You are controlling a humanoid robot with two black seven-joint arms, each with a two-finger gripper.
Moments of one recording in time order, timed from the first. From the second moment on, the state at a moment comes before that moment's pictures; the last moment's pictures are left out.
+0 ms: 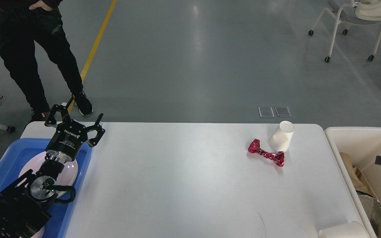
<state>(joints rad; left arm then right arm) -0.54 0.24 -0.97 -0.46 0.01 -0.75 -0.33 1.26 -0.65 -1.40 0.58 -0.04 0.24 0.28</state>
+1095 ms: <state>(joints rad) -0.54 0.24 -0.97 -0.46 0.01 -0.75 -0.33 2.07 -0.87 -1.46 1.46 -0.41 0.58 0.19</state>
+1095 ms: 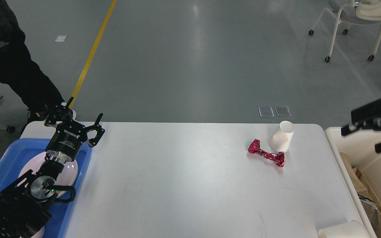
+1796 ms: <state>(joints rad) -0.54 0.24 -0.97 -0.46 0.01 -0.75 -0.33 1.30 -0.79 -1.16 1.45 0.06 0.03 0.10</state>
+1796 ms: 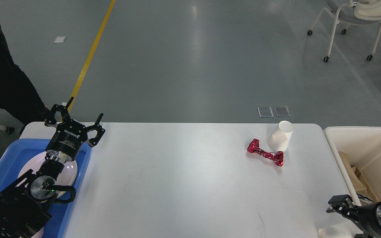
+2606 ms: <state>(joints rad) -0.54 0.24 -0.97 -0.46 0.01 -0.75 -0.33 1.14 -0.76 -1.07 1.35 0.09 -0.10 0.09</state>
